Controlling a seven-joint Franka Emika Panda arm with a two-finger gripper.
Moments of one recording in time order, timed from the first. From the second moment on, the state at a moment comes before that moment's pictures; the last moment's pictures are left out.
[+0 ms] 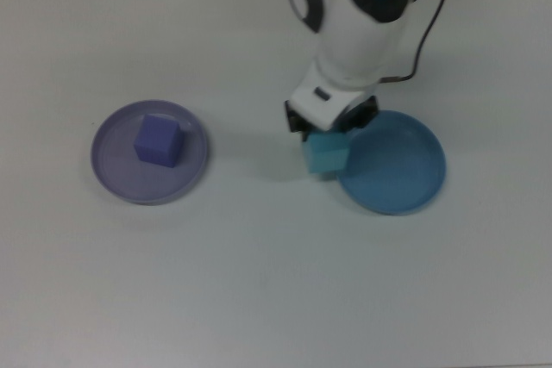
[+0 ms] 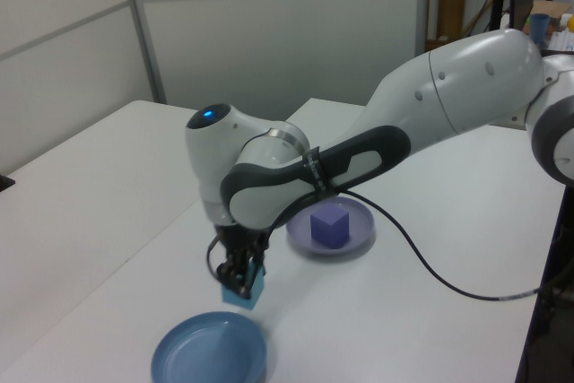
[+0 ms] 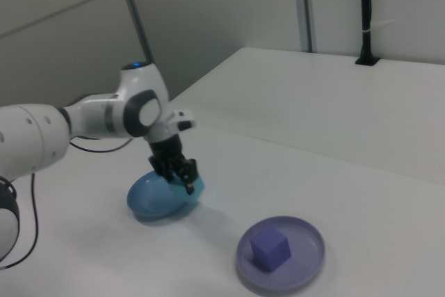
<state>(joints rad) 0.25 0.43 0.10 -1.57 -0.12 1.96 0.22</state>
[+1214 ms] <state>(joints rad) 0.29 0.22 0.06 -1.50 -0.18 1.81 0.34</state>
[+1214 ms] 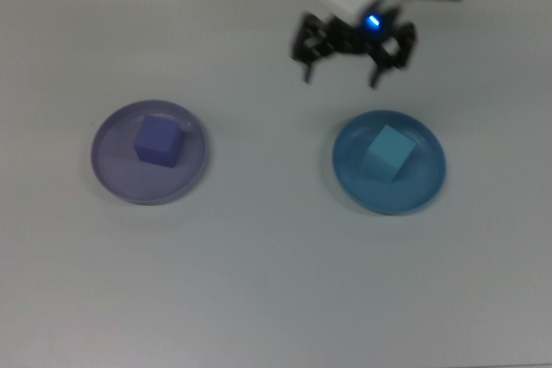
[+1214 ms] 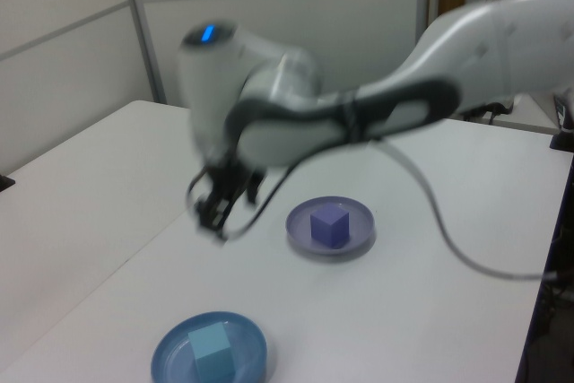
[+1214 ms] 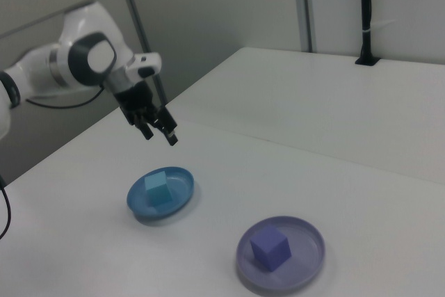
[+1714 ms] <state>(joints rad) 0.16 0.16 0.06 -1.52 -0.17 1.61 0.17</state>
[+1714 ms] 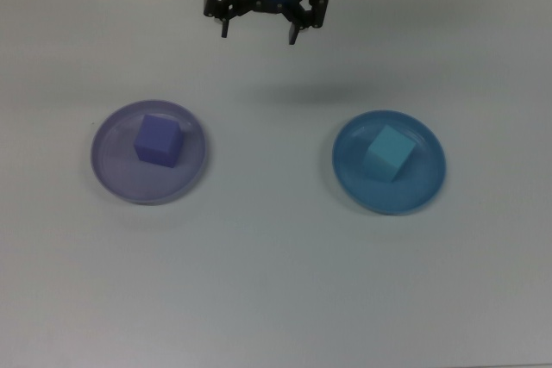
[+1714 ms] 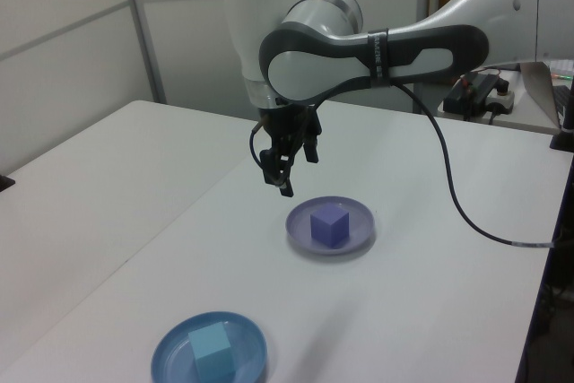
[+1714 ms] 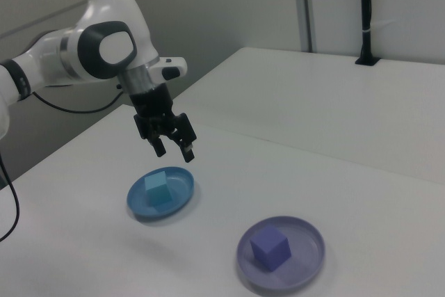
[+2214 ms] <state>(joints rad) 0.02 0.09 0.06 -1.52 -0.01 1.61 0.05</state>
